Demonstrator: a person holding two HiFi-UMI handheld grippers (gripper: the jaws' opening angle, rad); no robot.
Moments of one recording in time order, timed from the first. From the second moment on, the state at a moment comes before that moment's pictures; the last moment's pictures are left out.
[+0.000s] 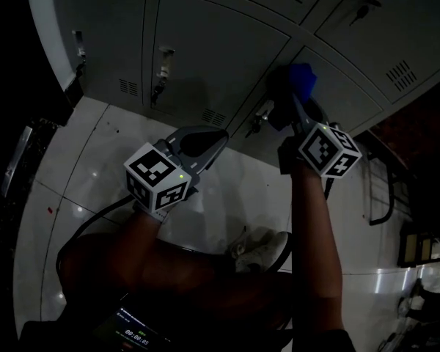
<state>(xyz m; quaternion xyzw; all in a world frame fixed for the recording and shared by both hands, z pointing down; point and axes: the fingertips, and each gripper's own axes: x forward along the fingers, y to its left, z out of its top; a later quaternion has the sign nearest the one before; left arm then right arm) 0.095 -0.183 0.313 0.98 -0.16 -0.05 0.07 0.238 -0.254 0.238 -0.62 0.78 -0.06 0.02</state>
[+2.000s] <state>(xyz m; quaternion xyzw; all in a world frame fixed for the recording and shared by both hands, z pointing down) 0.098 -0.183 0.324 0.98 -0.16 -0.04 0.07 0.356 -0.178 0.272 -0.74 0.67 -0.08 0.04</state>
